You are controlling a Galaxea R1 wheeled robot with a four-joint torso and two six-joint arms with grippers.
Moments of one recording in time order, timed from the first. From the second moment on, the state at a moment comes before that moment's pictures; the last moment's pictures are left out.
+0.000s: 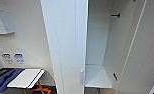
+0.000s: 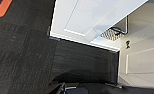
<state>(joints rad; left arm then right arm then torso) 1.06 2.54 -2.10 0.52 0.16 -0.76 -1.18 2.33 -2.04 -0.62 0.41 1.25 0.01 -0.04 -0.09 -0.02</state>
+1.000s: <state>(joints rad) 1.32 2.68 -2.30 0.74 0.02 -0.76 -1.27 2.37 -2.11 -0.68 0.40 1.29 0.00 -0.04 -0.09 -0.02</state>
